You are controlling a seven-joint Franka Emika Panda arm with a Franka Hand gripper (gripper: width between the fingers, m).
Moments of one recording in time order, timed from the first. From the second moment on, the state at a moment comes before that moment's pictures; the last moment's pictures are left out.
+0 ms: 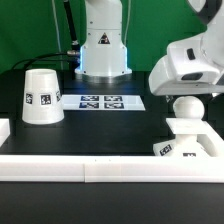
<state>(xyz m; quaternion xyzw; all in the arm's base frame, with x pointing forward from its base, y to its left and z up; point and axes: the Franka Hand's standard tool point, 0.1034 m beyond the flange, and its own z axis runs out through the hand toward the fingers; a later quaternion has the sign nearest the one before) 0.442 0.156 0.043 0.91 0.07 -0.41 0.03</state>
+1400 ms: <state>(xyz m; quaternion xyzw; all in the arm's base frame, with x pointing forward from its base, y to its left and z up) 0.437 0.155 0.013 0.89 0.06 -0.44 0.03</state>
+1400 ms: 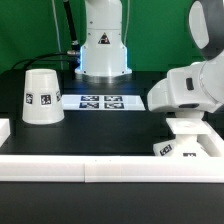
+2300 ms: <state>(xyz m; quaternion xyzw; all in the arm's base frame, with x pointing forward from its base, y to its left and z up) 0.437 0.154 0.012 0.89 0.06 -0.44 0.03</state>
